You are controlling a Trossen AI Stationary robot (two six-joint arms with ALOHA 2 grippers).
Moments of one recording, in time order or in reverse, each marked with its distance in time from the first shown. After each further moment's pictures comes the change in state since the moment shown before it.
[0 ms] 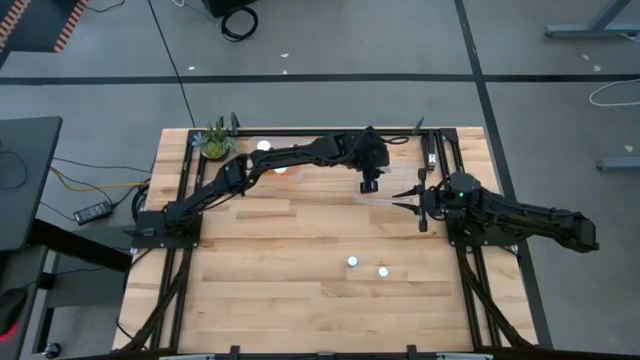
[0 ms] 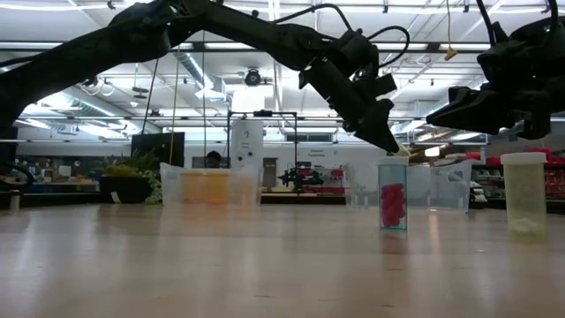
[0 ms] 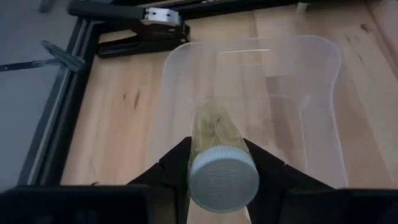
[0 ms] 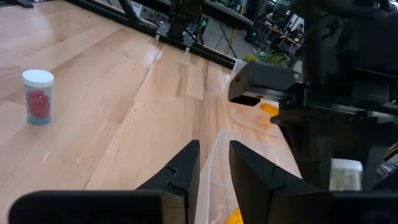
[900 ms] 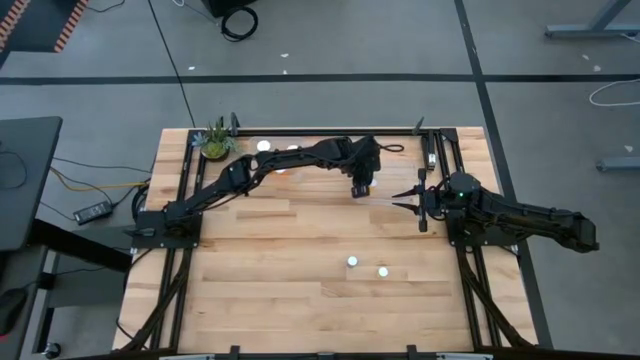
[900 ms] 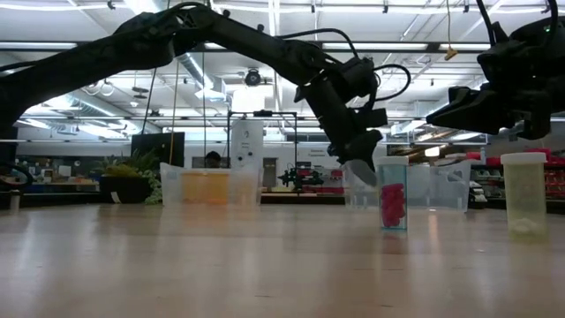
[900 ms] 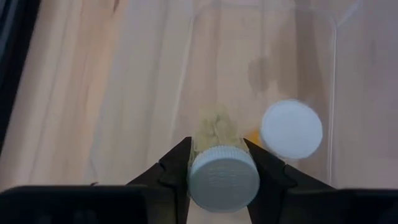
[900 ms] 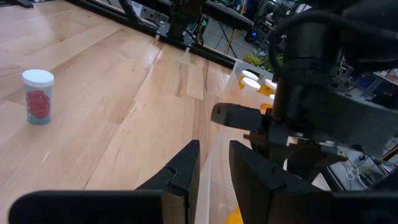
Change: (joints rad) left arm 0.007 0.056 0.000 -0.175 -0.047 -0.078; right arm 0.000 0.000 0.000 0.000 0.000 0.000
